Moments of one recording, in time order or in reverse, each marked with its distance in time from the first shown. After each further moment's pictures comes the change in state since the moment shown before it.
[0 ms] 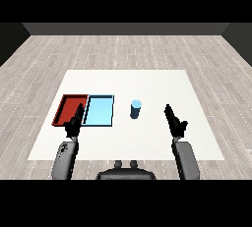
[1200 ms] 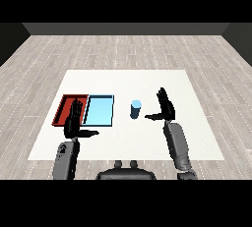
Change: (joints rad) left arm 0.002 -0.059 0.037 -0.092 0.107 -0.116 -0.335; right arm -0.345 0.058 -0.099 0.310 -0.107 0.076 -0.254
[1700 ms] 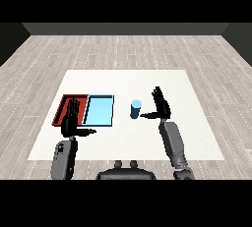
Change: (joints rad) left arm -0.020 0.017 0.037 0.012 0.030 -0.019 0.003; right arm -0.034 0.042 0.022 0.018 -0.029 -0.016 0.026
